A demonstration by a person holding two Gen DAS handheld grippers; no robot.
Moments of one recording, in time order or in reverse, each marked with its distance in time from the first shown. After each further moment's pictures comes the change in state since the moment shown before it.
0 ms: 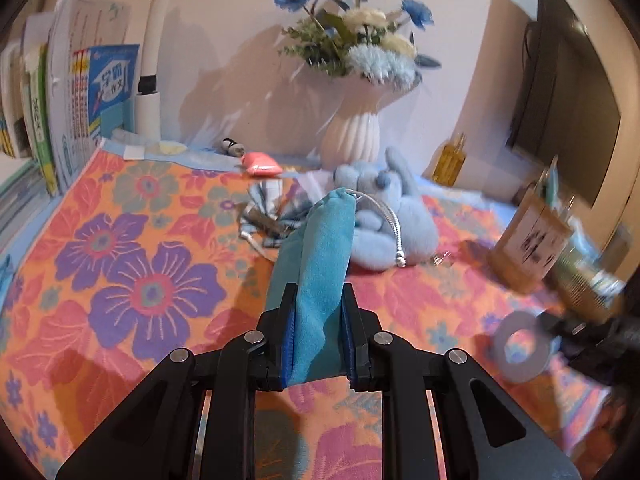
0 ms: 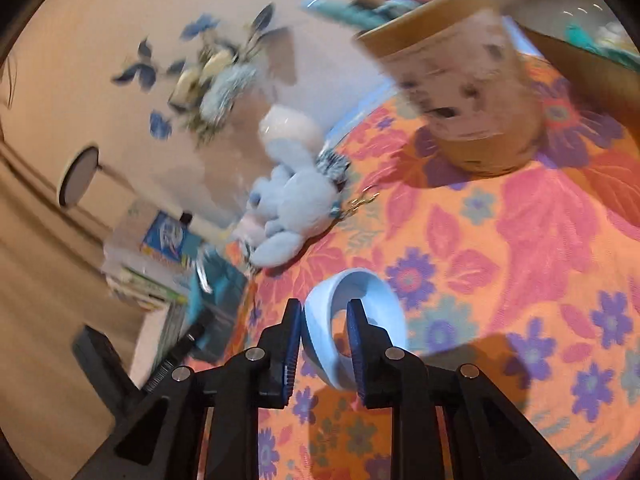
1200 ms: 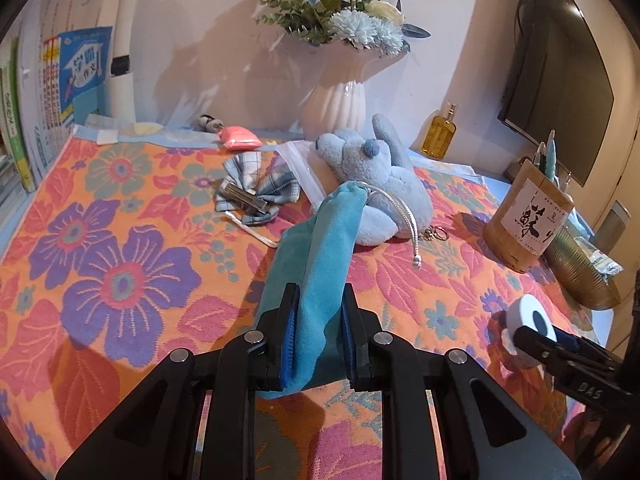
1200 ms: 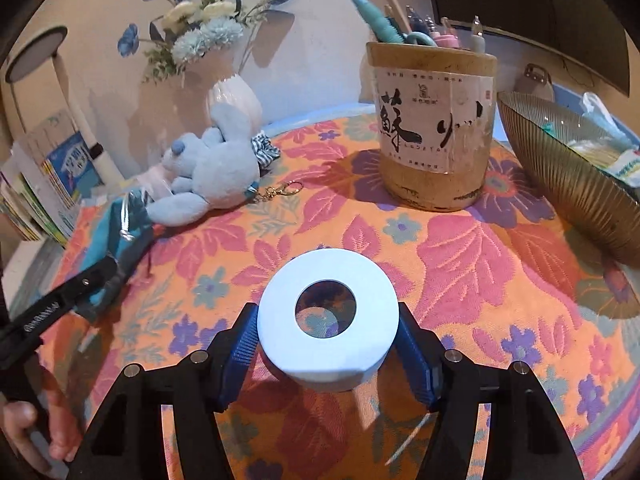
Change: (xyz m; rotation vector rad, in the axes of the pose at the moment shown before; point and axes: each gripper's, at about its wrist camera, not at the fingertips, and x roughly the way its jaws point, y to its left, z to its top) left arm 0.014 -0.004 -0.001 0.007 0.087 -0.075; right arm 0.012 0.022 -0.029 -0.340 -0.053 -0.469
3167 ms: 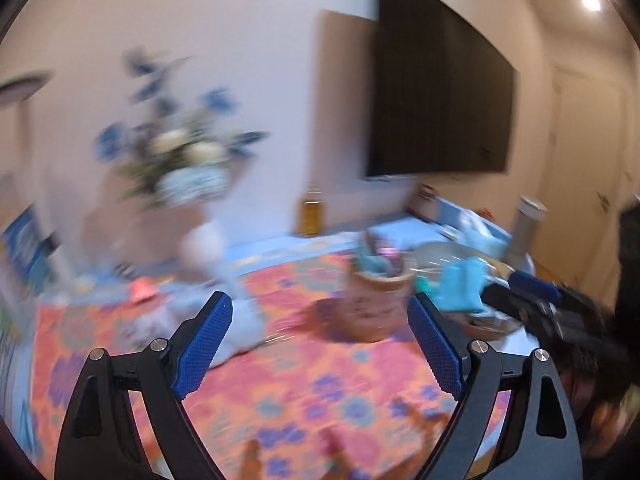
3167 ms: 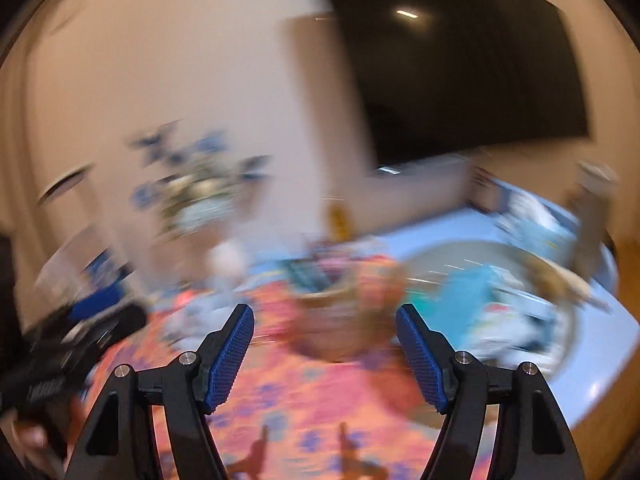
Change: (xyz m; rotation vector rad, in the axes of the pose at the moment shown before) left arm -0.109 -0.150 0.072 0.242 -0.180 -0.134; right arm -0.183 -0.046 0.060 -0.032 -0.353 0.061
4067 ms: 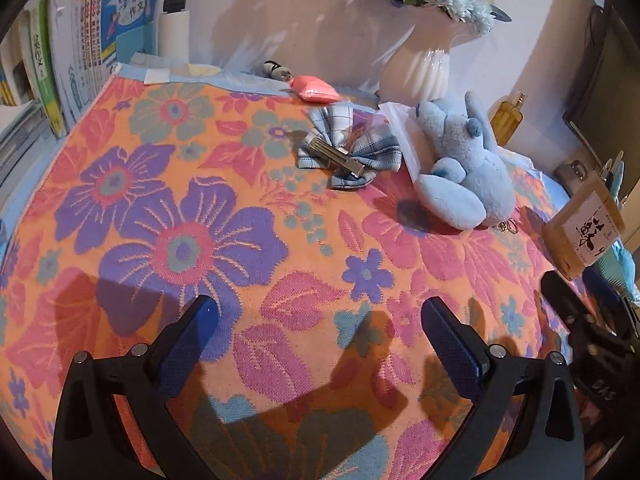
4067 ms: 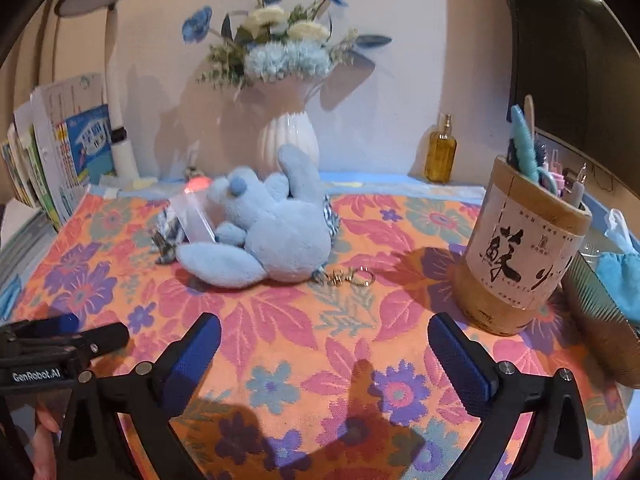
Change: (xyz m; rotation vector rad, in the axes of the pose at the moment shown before) left arm 0.087 0.193 -0.136 -0.368 0.357 0.252; right arm 0.186 0.126 -0.102 -0.237 0.219 -0.118
